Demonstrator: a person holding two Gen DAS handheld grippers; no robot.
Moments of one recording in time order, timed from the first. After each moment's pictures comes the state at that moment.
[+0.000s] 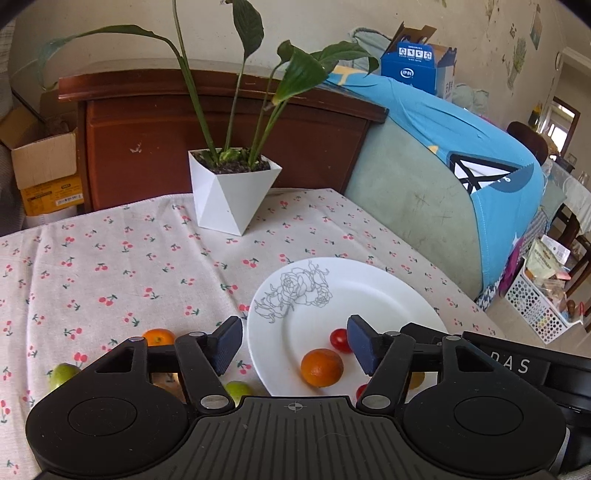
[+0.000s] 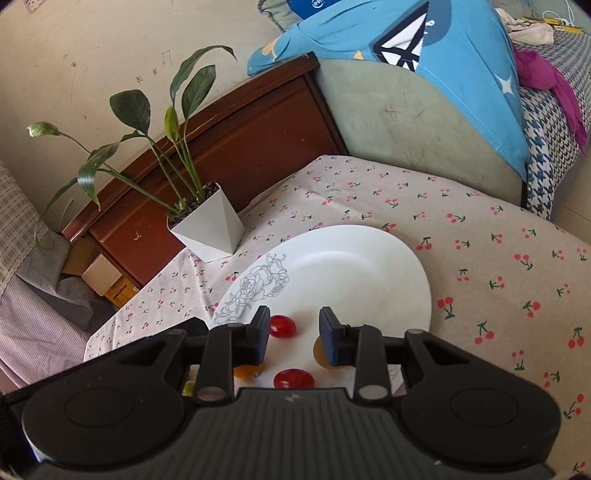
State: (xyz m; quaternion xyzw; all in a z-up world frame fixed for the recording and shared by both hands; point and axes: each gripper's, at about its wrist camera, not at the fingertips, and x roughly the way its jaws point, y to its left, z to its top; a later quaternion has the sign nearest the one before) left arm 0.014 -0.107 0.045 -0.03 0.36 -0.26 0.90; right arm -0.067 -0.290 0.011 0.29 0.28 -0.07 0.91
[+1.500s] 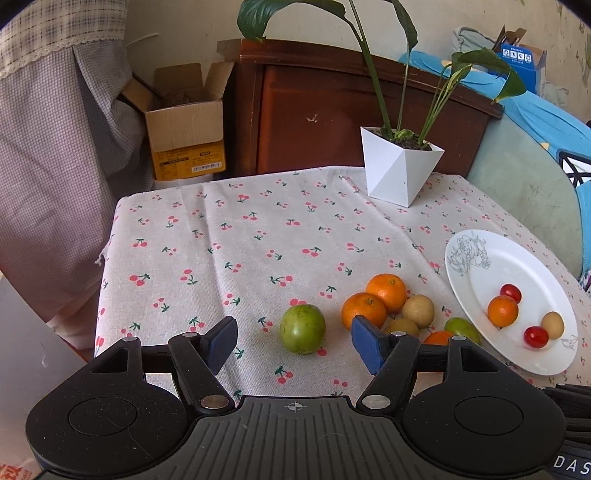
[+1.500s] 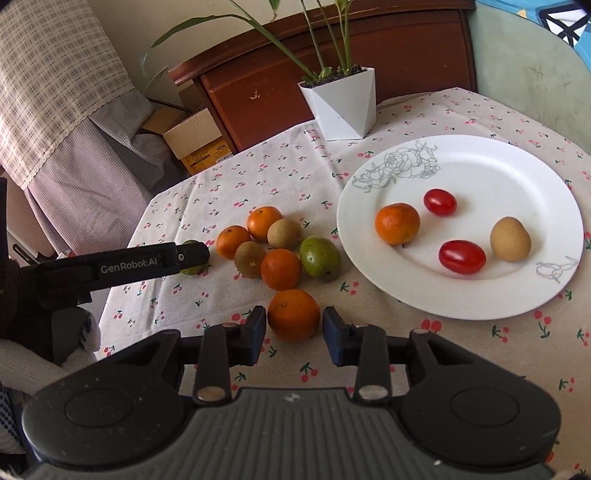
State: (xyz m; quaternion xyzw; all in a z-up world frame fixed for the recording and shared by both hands) left arm 0.015 0.011 0.017 0.00 0.38 -0.13 0.92; right arm -0.065 -0.182 -0.015 0.17 0.37 0.08 0.91
